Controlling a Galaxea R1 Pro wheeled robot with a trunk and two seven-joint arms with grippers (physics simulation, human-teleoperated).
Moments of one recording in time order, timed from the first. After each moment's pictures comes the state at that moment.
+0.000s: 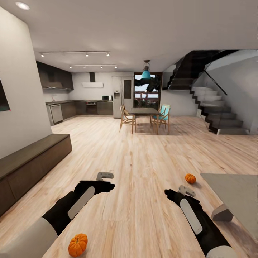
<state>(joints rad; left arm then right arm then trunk) -0.67 0.16 -0.61 -1.08 0.78 0.67 0.32 -0.46 -0.06 0.08 -1.04 -0.64 0.50 -0.38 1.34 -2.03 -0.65</state>
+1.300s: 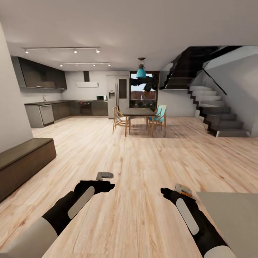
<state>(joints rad) -0.67 0.16 -0.61 -1.08 0.78 0.67 0.32 -0.46 -0.05 0.13 -1.07 -0.64 0.49 -0.39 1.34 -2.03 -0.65</state>
